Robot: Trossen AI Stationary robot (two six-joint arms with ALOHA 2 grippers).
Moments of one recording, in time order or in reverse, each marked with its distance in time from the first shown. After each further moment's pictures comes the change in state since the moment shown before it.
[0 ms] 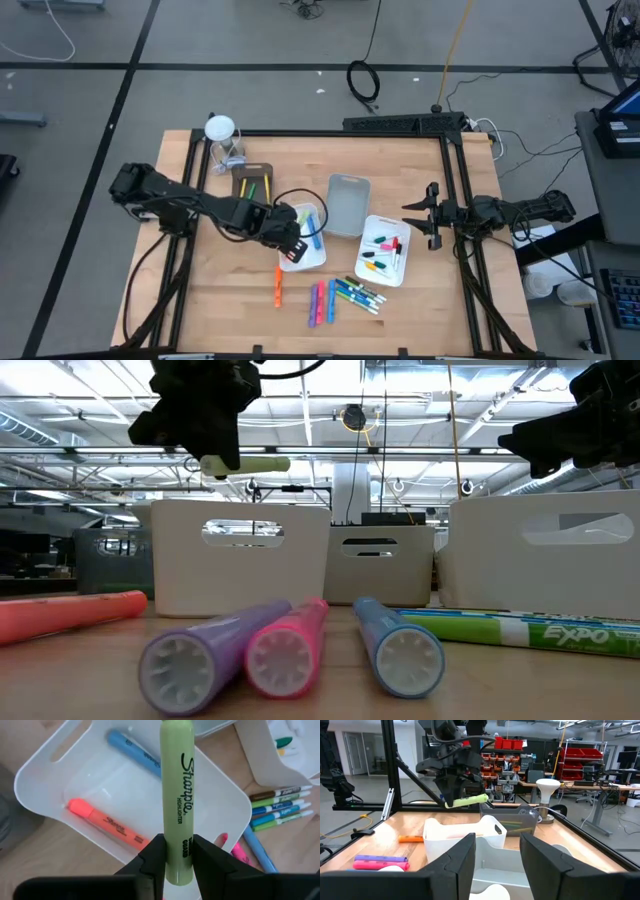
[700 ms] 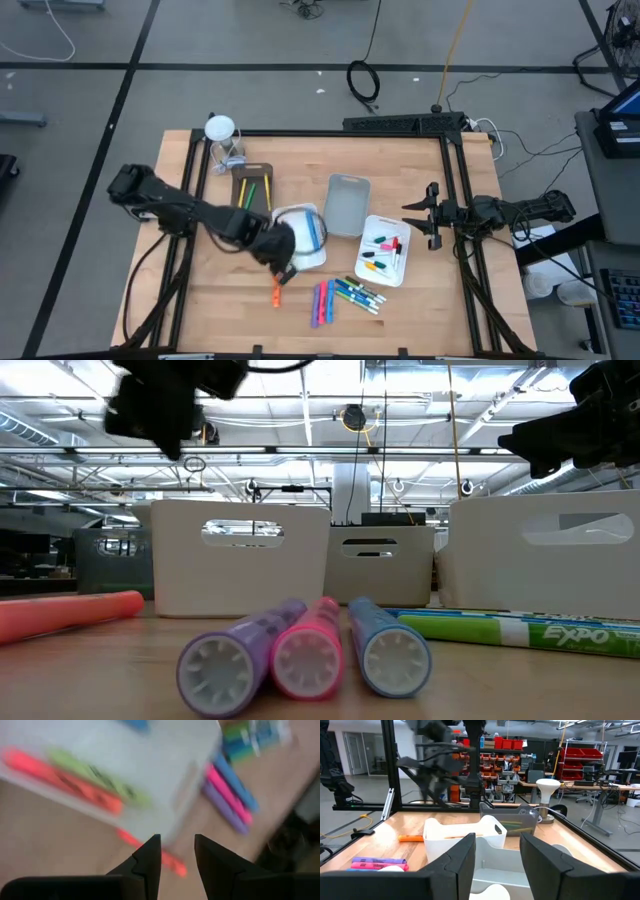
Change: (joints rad) left arm -0.083 -0.006 0.000 -0.008 0.215 0.075; right arm 0.000 0.000 0.000 0.000 0.000 0.000
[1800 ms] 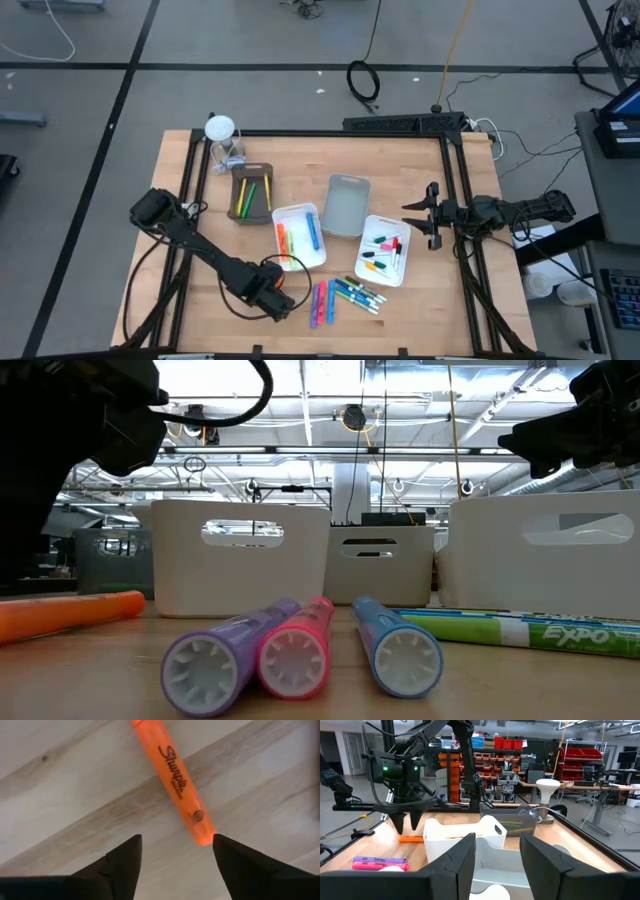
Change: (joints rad) left arm -0.277 0.286 -0.010 0.033 -0.007 -0.627; right arm 0.000 0.000 0.000 0.001 0.000 0.000
